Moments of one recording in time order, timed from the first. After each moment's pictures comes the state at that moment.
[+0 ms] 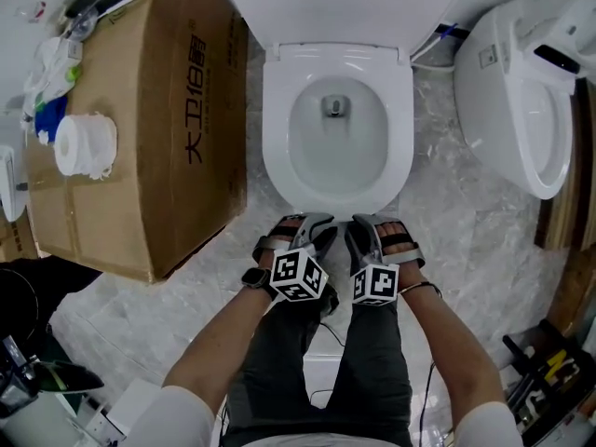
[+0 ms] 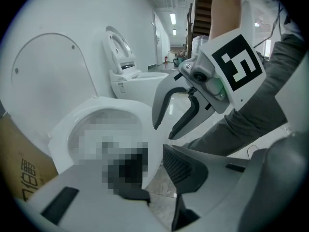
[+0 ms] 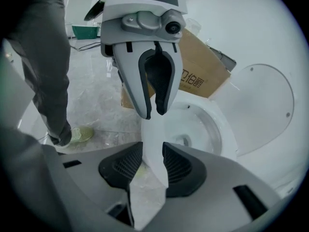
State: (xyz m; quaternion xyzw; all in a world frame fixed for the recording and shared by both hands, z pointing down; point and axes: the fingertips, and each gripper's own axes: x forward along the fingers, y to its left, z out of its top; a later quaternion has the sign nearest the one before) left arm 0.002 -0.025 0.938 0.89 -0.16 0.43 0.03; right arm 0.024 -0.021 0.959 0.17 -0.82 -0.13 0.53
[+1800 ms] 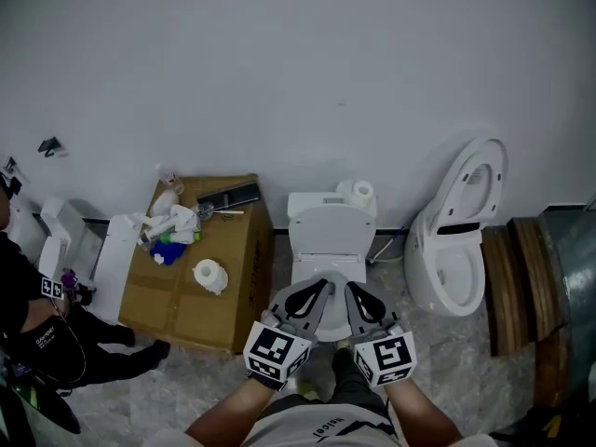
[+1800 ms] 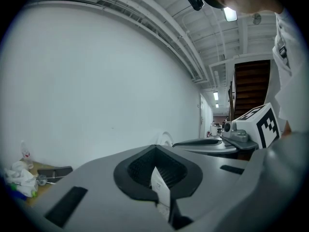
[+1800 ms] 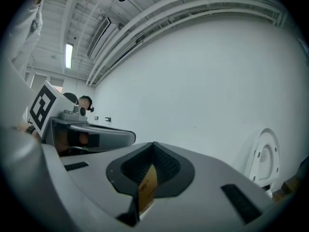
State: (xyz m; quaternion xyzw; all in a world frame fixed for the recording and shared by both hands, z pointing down) left arm -0.044 -0.099 0.247 0.90 -0.43 0.02 0.06; right arm 0.002 -0.097 0.262 0.47 -0.88 0.02 0.06
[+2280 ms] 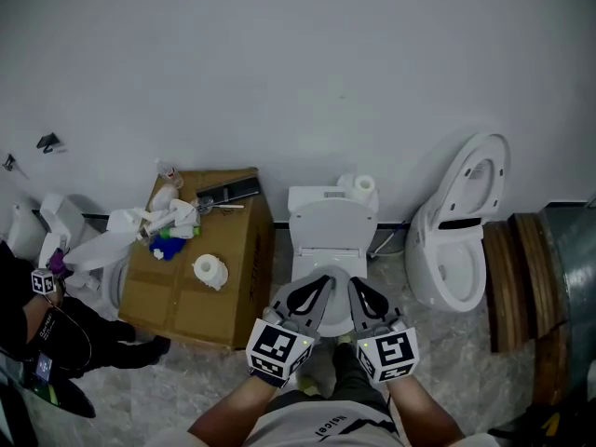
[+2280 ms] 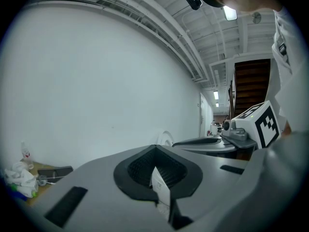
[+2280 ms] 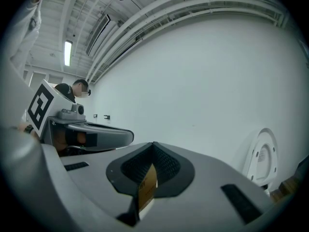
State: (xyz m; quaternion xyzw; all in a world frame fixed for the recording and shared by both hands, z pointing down) left arm -0.043 -0.096 0.256 0.90 -0.43 0.02 0.06; right arm 0.005 -0.096 0.272 0.47 -0.88 0.02 0.07
